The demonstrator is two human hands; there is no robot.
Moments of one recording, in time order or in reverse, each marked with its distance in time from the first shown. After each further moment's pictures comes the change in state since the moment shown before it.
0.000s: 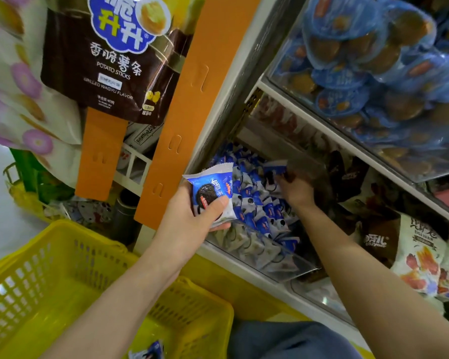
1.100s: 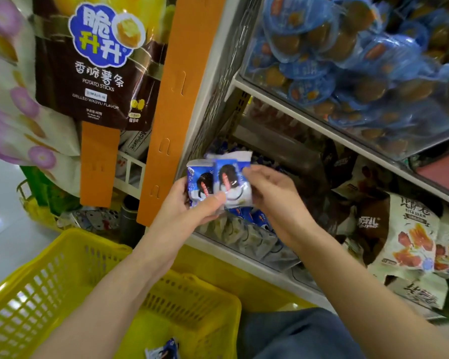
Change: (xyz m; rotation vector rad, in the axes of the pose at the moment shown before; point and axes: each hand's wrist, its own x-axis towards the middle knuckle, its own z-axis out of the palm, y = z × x) left_hand -0.011 0.013 -0.002 0.051 -0.140 -0.031; right_hand -0.114 -0.067 -0.031 0.805 -0.428 -0.013
